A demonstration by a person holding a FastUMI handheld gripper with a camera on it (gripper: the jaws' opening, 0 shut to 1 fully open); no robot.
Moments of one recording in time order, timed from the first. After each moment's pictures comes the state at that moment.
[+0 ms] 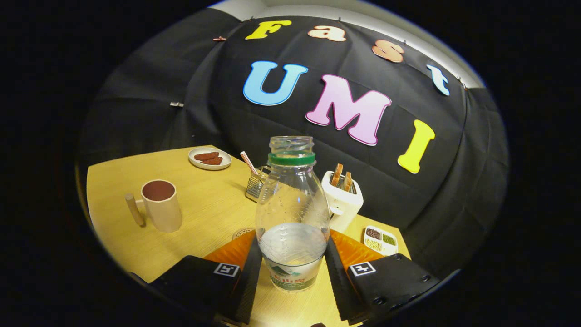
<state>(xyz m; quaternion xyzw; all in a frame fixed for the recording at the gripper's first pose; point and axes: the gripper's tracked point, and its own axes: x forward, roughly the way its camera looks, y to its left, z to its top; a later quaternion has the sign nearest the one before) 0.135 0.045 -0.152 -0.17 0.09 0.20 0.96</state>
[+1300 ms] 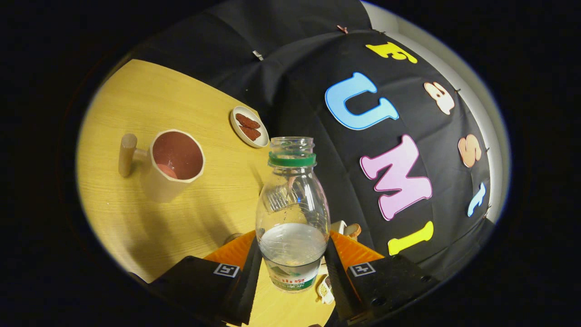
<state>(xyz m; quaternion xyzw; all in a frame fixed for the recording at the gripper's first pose) 0.143 0.156 -0.157 -0.48 0.02 0.25 0.84</state>
